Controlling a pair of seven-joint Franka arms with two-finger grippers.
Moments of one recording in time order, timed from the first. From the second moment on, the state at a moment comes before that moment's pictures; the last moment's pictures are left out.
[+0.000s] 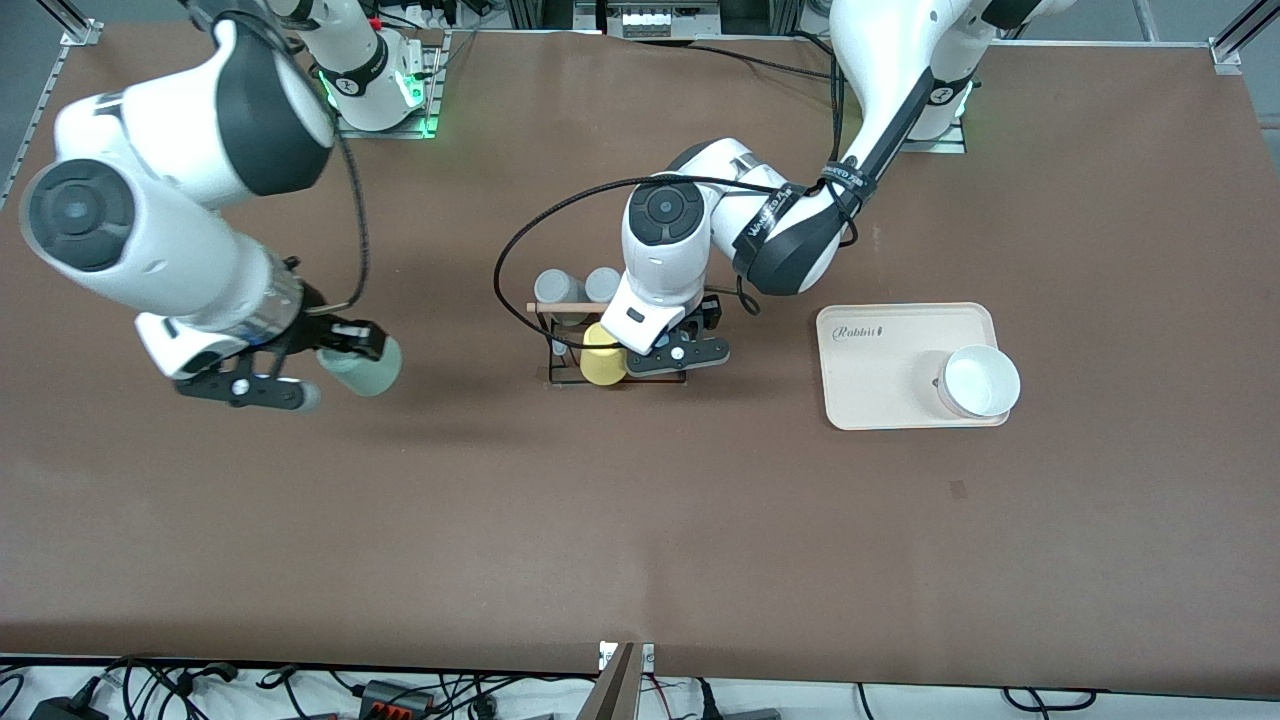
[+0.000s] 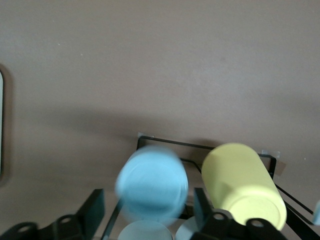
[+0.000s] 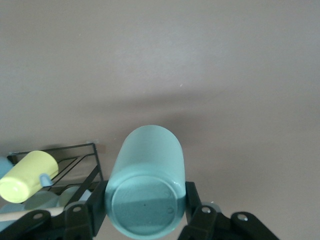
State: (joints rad) left arm -0.55 0.69 -0.21 -1.28 0.14 1.94 -0.98; right arm 0.21 0.40 0.13 -1.33 -0.01 1.65 0.47
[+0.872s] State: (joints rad) left arm -0.12 0.42 -0.20 -1.26 0.14 1.62 -0.61; right arm 0.42 0.51 0.13 -1.33 -0.01 1.79 0.74
